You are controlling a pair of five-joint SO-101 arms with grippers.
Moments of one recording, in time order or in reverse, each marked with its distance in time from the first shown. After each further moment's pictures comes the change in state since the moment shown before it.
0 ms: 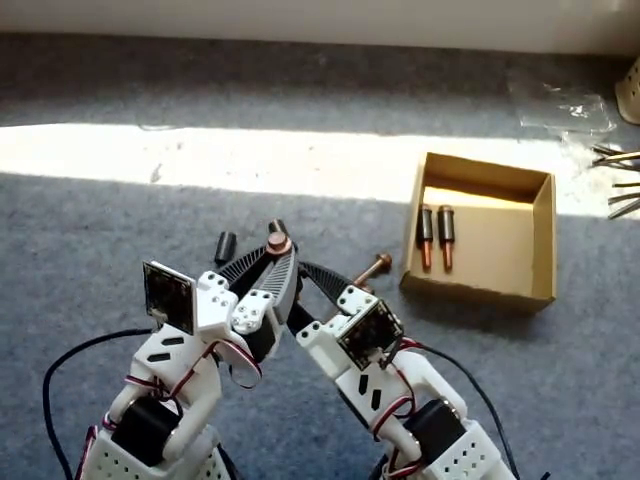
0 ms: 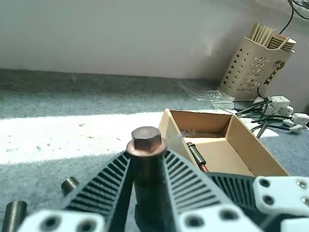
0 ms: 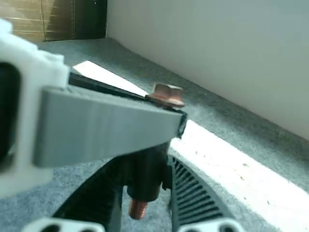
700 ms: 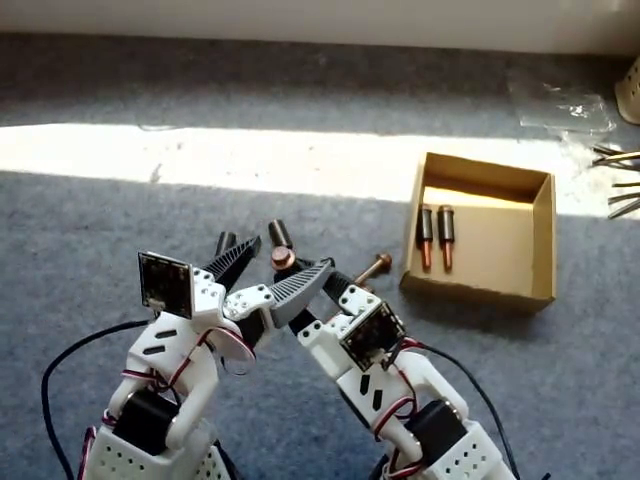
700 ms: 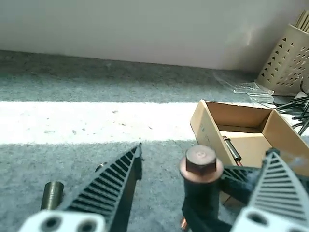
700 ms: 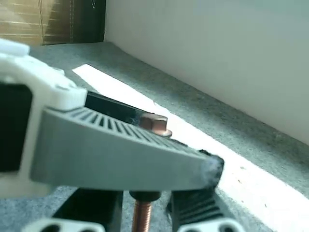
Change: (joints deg) left arm -1.0 0.6 1.2 0.8 -0.7; right arm 0.1 -0.1 0.0 -0.1 0.0
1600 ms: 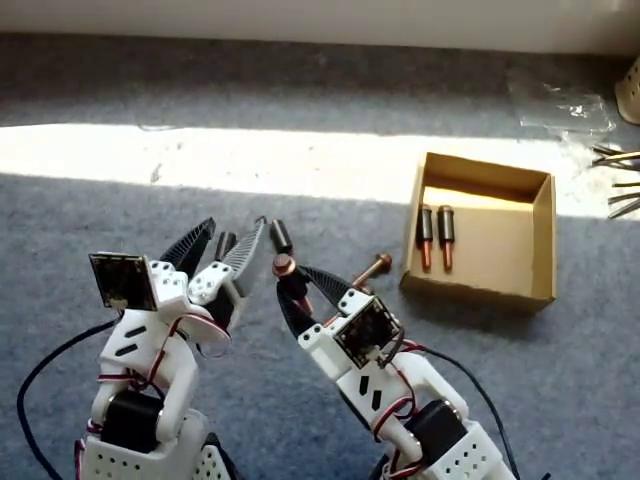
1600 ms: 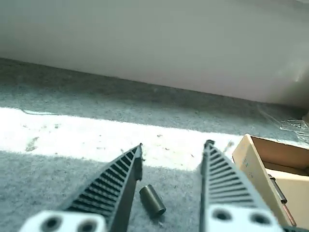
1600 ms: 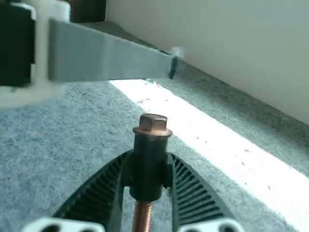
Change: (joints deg) left arm -13.4 0.1 -2.9 0.1 -0.4; right arm 0.0 0.0 0.0 4.7 0.1
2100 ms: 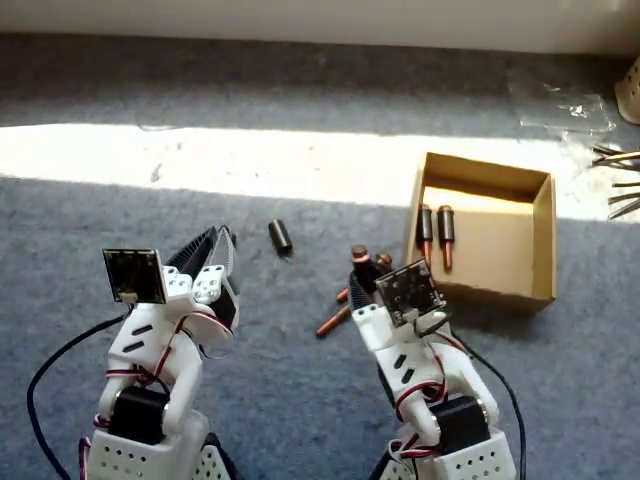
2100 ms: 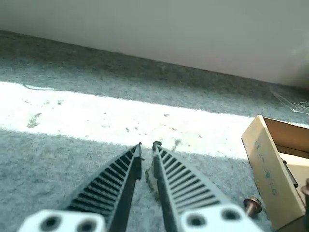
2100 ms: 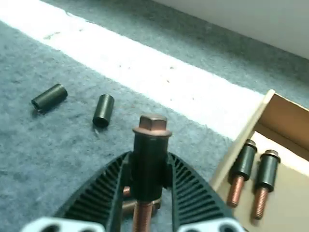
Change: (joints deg) left arm -0.4 0.0 4.5 0.0 0.0; right arm 22.0 -0.1 -8.0 21.7 0.0
